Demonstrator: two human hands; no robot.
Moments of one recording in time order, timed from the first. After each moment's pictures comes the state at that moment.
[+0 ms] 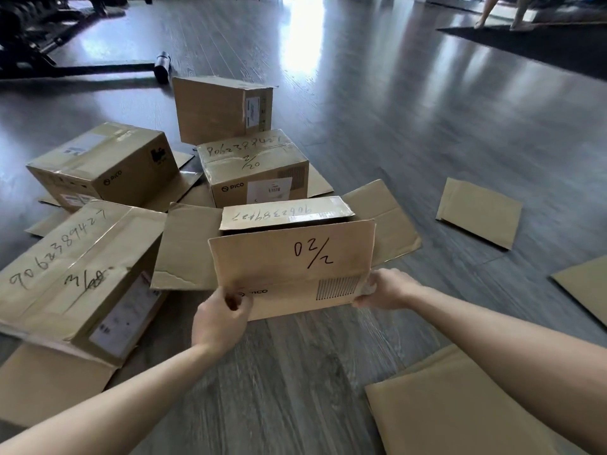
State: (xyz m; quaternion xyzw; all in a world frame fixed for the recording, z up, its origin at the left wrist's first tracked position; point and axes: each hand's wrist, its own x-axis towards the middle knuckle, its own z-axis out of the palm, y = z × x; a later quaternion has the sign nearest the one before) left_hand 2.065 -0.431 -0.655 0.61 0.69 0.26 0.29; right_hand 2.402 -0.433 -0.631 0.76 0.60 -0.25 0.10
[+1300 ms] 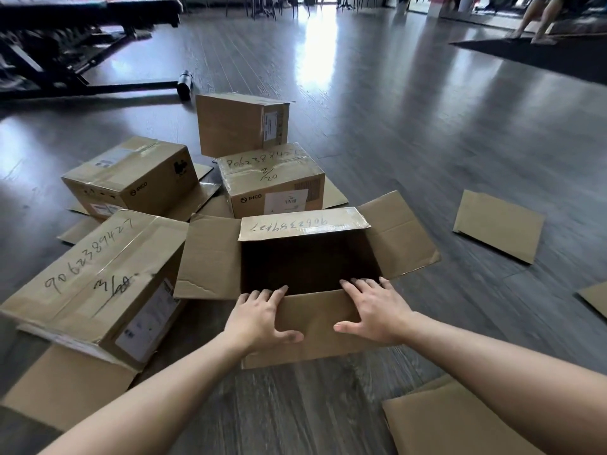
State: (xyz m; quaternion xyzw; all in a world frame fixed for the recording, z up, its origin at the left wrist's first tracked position) left_hand 2.084 -0.407 -0.650 0.83 0.54 -0.10 0.12; right_hand 2.348 -0.445 -0.639 0.63 0.75 -0.10 0.14
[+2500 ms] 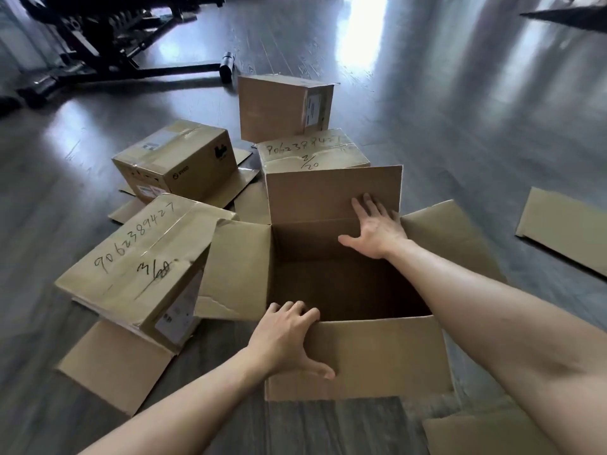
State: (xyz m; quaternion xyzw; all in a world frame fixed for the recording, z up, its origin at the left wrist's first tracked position) left_hand 2.061 -0.423 -0.662 0.87 0.48 -0.07 0.10; right_hand 2.306 -0.271 -0.623 0.70 0.71 -0.09 0.00
